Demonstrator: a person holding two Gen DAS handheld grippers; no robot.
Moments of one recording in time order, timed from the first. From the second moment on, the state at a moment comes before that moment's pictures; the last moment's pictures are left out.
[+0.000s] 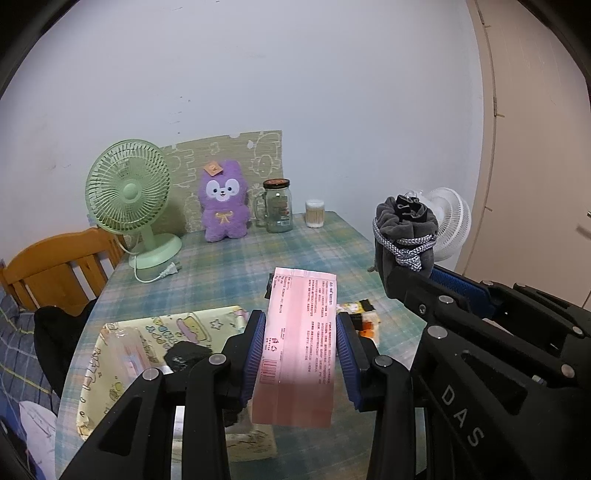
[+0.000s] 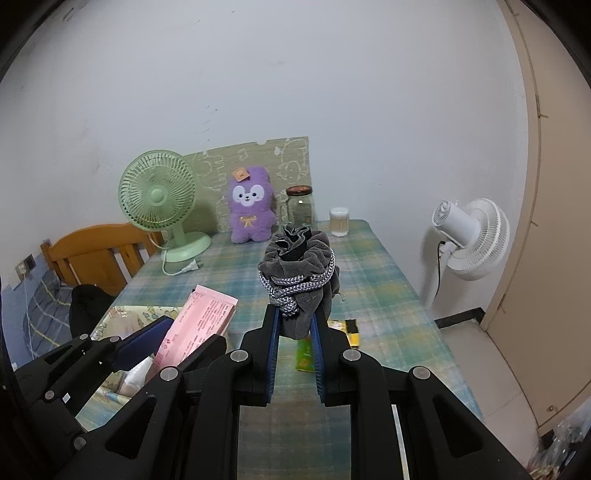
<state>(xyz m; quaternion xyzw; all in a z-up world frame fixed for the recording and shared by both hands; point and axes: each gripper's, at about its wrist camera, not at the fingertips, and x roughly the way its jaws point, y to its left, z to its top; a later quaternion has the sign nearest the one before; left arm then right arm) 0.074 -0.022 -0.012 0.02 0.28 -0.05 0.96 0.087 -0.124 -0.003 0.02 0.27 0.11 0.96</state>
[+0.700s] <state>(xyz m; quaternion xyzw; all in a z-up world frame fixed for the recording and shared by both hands) 0.074 0.050 -0.022 0.01 0.28 -0.01 0.96 0.097 -0.042 -0.011 -0.01 0.28 0.16 0.95</state>
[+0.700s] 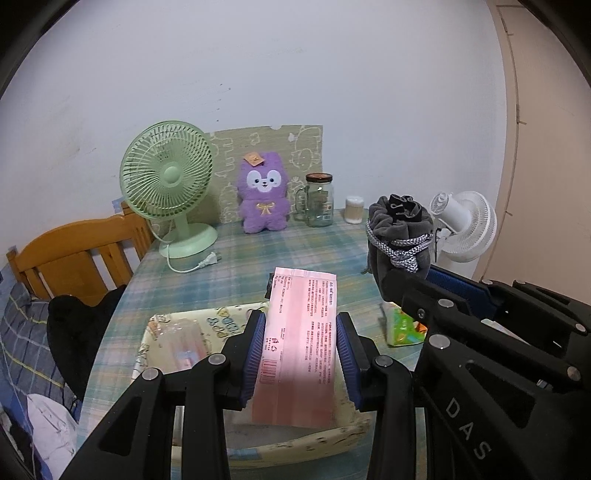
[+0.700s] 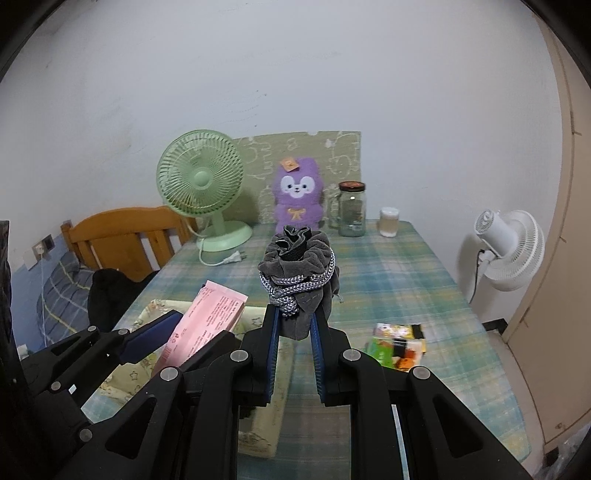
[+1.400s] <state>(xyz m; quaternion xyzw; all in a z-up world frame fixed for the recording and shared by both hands) 0.081 0.104 -0.061 0.00 0.33 0.03 0.94 0.107 0.020 -0.046 -0.03 0.32 0.22 0.92</state>
